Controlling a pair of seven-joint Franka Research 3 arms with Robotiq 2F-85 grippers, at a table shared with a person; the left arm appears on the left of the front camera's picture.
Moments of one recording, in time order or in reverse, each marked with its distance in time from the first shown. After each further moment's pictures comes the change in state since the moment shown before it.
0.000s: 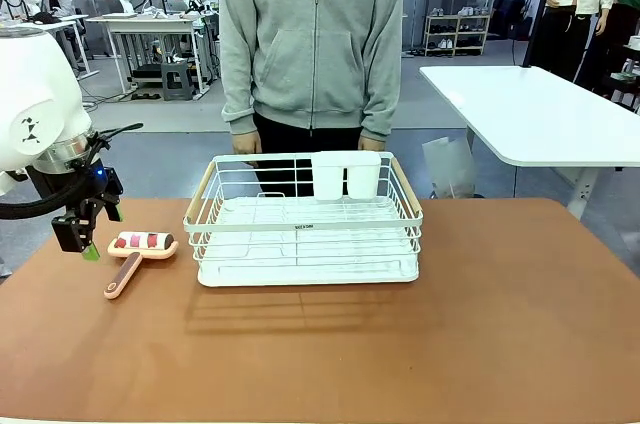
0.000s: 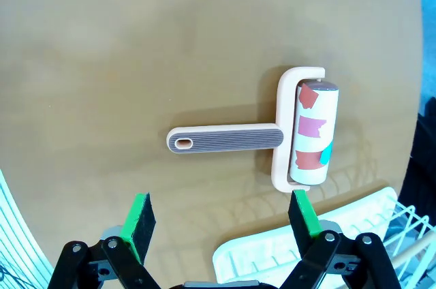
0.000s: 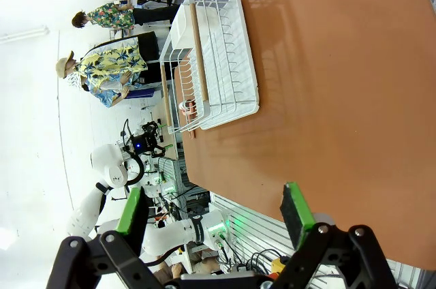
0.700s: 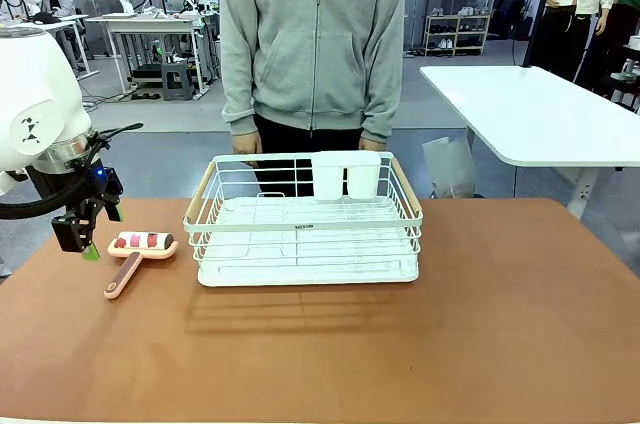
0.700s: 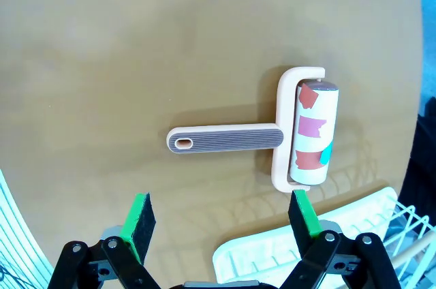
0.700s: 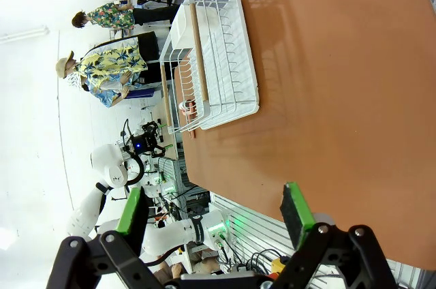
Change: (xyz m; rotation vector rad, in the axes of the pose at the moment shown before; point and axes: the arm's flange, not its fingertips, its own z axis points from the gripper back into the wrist) left arm 0.000 0.000 0.000 0.000 0.000 0.000; right arm 0.000 0.000 0.000 0.000 0.000 0.000
